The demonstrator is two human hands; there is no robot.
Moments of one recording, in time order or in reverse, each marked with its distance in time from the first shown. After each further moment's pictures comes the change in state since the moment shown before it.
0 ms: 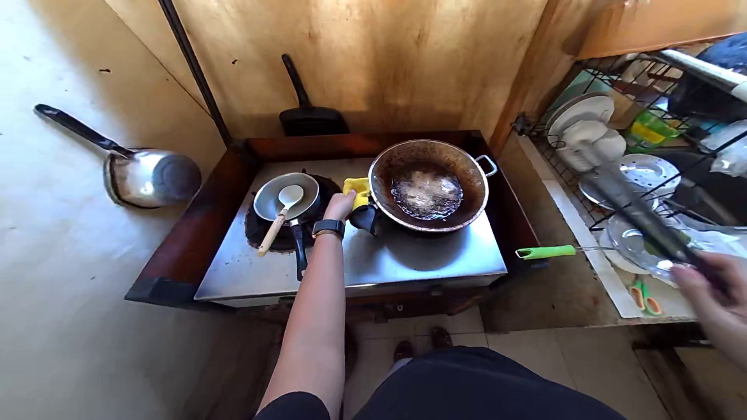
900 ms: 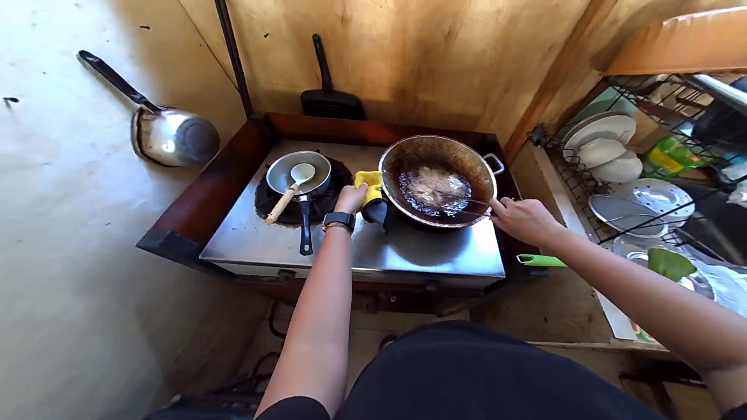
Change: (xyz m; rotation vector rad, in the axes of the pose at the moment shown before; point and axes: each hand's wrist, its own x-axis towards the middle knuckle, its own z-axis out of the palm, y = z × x) left_hand 0.080 -0.081 0.015 -0.168 -0.003 0.064; right_hand 0.154 -0.067 0.168 -0.490 -0.527 -0.672
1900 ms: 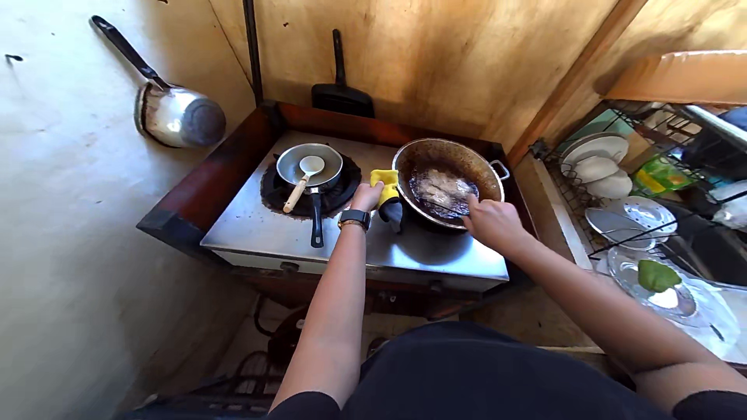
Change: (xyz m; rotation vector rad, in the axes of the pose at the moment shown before) left_hand -0.003 -0.010 -0.001 -0.149 -0.066 0.044; right_hand 0.037 -0.127 -0.081 0.136 -0.233 0.349
